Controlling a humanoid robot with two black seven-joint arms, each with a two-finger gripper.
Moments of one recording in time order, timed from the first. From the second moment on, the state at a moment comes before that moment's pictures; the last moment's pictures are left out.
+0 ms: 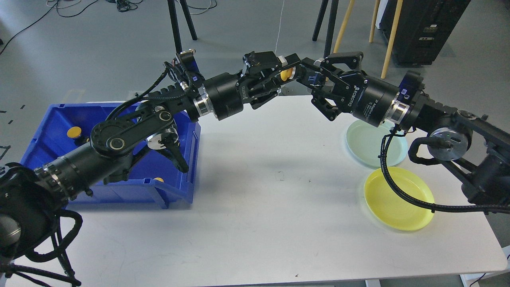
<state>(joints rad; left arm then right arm) -0.98 0.17 -0.44 -0.90 0.68 -0.49 -0.49 0.79 -0.54 0.62 1.24 -0.22 0.49 0.08</state>
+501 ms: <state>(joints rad) -0.95 0.30 -0.50 -0.93 0.67 -0.49 -0.49 0.21 -0.50 0.97 1.24 -0.05 0.34 0.08</state>
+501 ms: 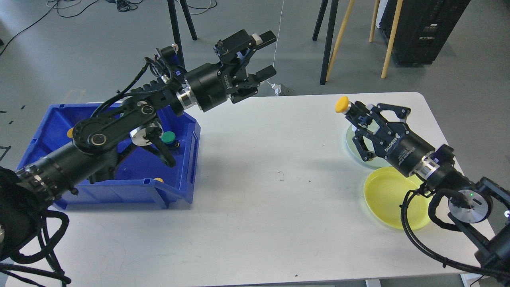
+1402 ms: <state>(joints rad) -1.00 0.85 -0.25 -0.90 1.96 -0.49 -0.49 -0.12 -0.46 1.22 1.29 0.27 0.19 0.13</state>
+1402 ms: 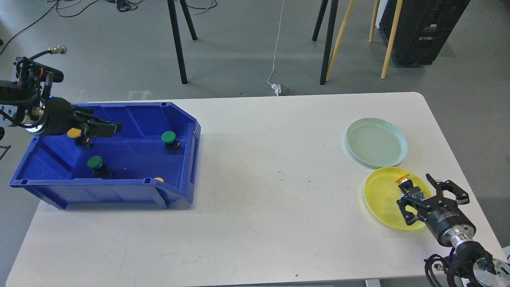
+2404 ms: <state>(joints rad) -0.97 0.62 -0.07 -0.58 1.97 -0.49 -0.49 0.02 -0.53 1.34 1.33 0.27 0.19 0.12</state>
